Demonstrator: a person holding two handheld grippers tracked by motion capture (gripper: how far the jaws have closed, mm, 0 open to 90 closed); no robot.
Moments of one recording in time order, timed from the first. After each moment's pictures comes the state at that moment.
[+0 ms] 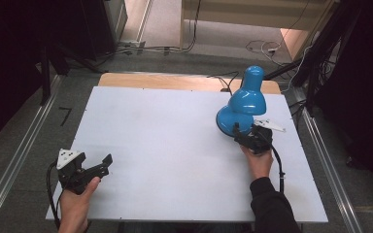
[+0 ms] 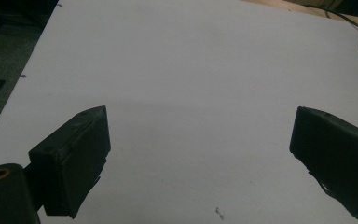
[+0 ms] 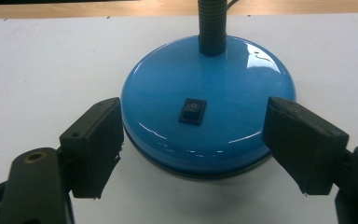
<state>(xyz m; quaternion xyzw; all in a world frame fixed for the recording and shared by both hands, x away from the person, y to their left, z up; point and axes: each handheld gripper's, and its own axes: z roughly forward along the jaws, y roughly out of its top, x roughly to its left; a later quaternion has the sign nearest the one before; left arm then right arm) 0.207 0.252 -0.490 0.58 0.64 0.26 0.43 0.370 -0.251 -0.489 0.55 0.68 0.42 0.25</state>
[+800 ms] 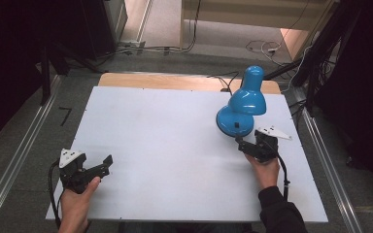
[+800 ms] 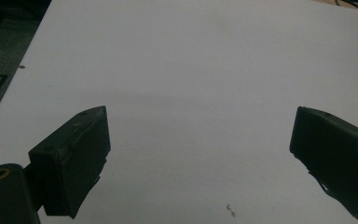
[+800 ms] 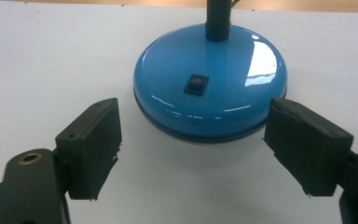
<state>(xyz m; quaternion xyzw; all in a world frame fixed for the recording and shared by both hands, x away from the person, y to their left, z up) 0.211 0.254 -0.497 0.59 0.64 0.26 0.42 0.342 -0.262 -0.484 0.52 0.70 0.42 0.25</state>
